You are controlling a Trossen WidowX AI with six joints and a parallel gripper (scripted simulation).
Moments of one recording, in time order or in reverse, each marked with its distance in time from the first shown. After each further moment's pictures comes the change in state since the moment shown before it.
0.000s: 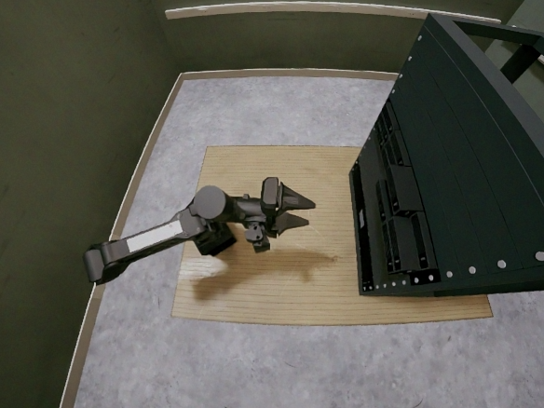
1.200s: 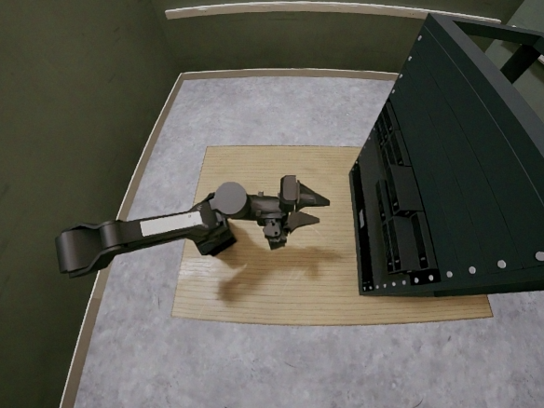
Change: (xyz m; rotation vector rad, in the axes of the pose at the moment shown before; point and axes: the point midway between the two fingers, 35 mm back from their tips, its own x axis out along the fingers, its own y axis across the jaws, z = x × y) arm 0.029 -0.011 -0.012 -0.025 0.017 -0.032
